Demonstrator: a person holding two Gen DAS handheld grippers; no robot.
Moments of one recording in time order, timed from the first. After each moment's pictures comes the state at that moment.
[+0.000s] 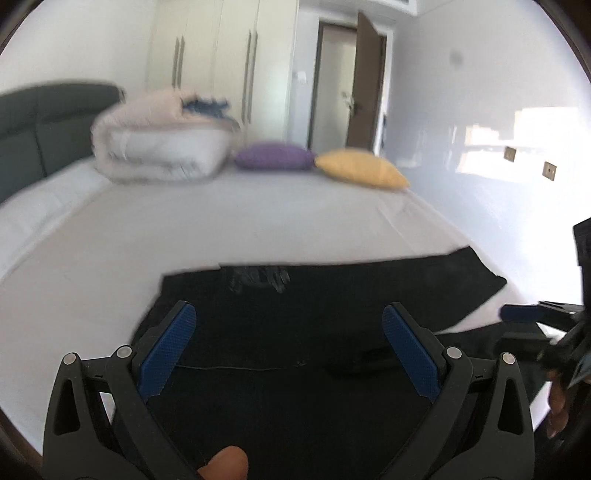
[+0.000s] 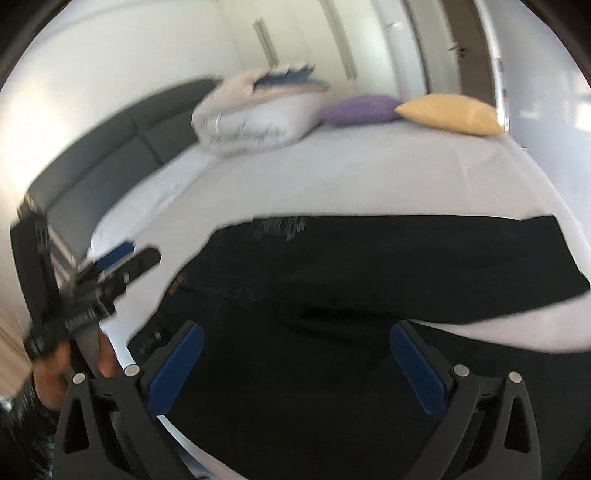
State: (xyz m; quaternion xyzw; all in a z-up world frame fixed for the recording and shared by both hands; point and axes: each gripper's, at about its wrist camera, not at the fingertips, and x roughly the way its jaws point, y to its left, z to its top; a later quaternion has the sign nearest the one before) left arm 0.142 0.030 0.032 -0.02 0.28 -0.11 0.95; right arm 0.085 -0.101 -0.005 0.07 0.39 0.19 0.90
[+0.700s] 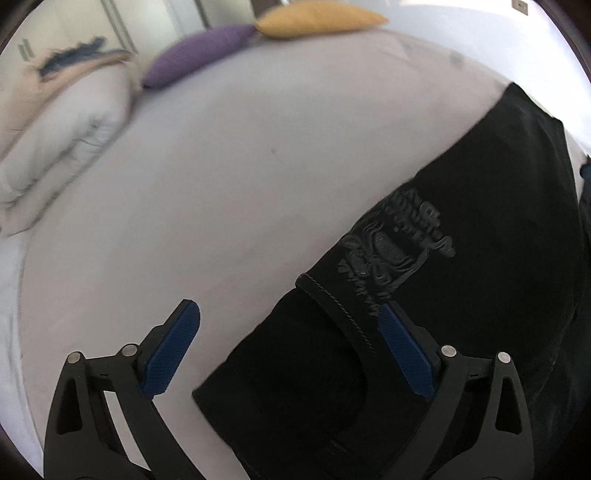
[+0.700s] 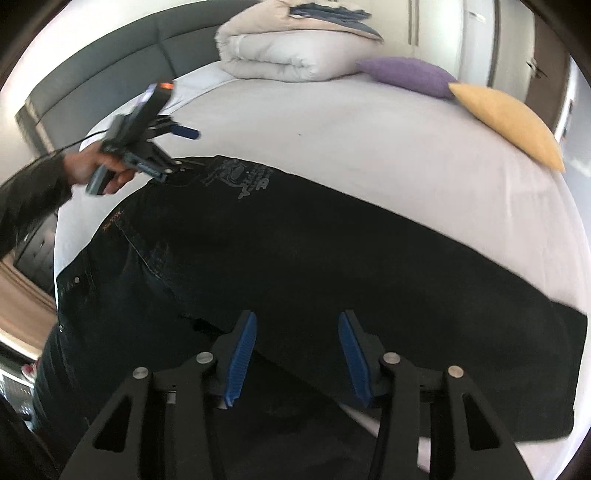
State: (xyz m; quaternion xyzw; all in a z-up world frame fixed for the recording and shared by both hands) left arm 0.433 0.095 -0.085 0.23 0.46 -0.25 0.82; right arm 0.213 -0.126 -0.062 -0.08 0.46 0.25 0.85
